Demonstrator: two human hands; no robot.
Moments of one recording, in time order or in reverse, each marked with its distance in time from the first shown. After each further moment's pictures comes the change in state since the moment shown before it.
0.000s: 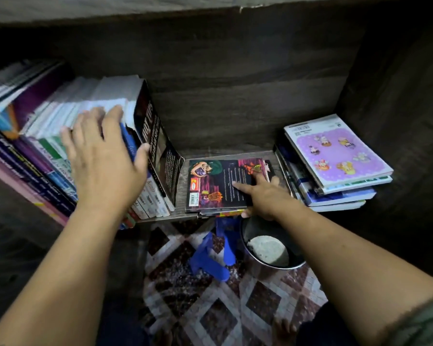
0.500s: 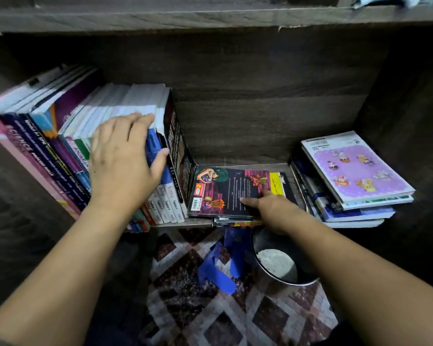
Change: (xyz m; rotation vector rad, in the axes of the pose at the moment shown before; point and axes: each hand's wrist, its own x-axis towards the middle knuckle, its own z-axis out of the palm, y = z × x) left_hand 0.008 -0.024 -0.003 -0.030 -0.001 0.122; right_hand 0.000 -0.019 -0.002 -0.081 -0.009 -0.089
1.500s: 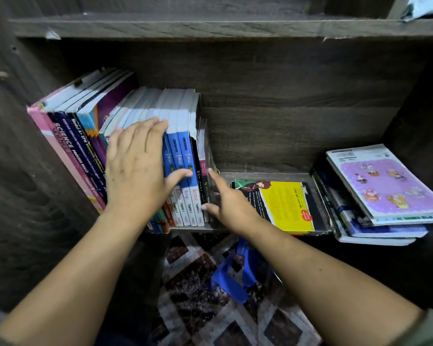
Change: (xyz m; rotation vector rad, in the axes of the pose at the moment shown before) left_hand -0.011 -0.024 -0.007 0.121 -0.016 -0.004; right_hand 0.034 -0.115 -0.004 0.726 0.387 -0.288
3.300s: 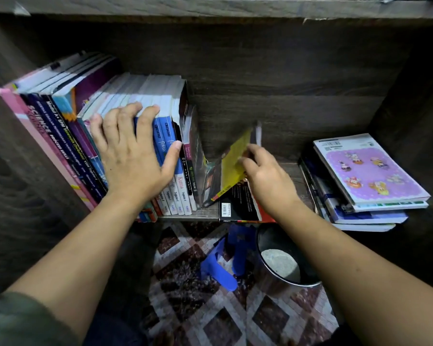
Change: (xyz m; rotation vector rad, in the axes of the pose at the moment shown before) left_hand -0.001 0.013 0.027 -0.013 0.160 -0.066; right_hand -0.033 0.022 -0.084 -0.459 0.306 -0.132
